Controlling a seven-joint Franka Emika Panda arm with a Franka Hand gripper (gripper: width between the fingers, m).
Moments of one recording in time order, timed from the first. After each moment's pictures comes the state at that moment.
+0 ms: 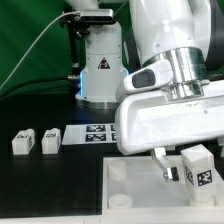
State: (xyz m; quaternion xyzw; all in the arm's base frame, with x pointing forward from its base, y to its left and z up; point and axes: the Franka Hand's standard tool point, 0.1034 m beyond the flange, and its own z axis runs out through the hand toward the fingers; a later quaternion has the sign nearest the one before) arm 0.615 0.106 0.074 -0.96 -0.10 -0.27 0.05
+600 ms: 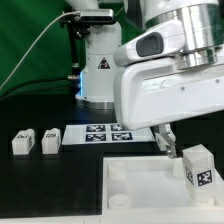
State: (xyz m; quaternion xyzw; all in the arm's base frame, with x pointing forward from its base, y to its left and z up) arm 0.635 0.112 0.106 -0.99 -0.11 -0.07 0.07
